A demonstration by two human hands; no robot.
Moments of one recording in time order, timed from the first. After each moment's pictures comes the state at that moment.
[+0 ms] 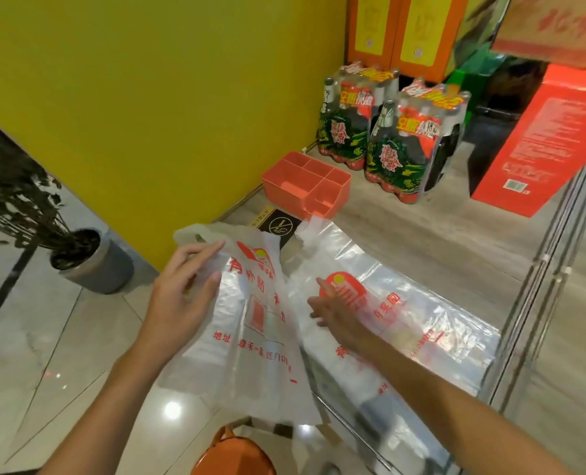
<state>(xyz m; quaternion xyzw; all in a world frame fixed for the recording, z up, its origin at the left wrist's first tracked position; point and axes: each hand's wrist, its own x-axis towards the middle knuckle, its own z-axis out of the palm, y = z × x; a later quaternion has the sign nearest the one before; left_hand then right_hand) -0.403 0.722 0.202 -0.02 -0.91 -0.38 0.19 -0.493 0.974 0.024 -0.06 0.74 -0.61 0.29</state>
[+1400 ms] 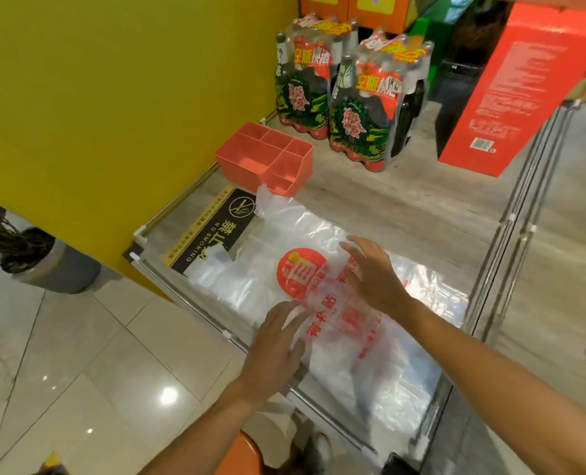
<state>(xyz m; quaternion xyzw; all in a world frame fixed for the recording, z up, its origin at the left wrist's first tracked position) -0.403 0.859 -0.003 -0.13 -0.95 -0.27 -0.02 -0.553 1.102 -0.025 -0.21 0.93 -0.29 -0.05</state>
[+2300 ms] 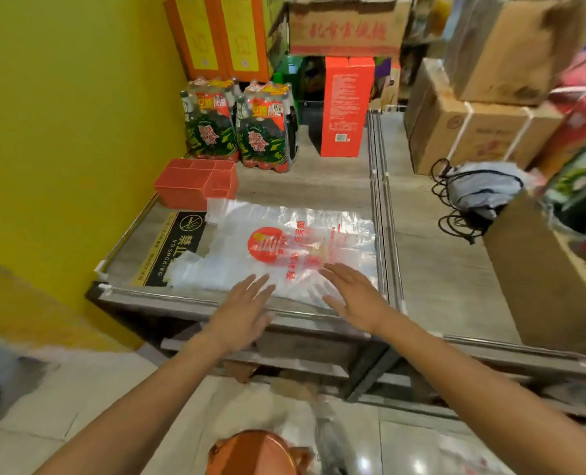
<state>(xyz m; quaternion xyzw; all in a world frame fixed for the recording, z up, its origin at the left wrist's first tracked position) -0.350 0.756 0.061 -0.40 -0.91 -0.08 -0.07 -0.270 1.044 0.047 -0.07 0.98 -0.19 -0.02</state>
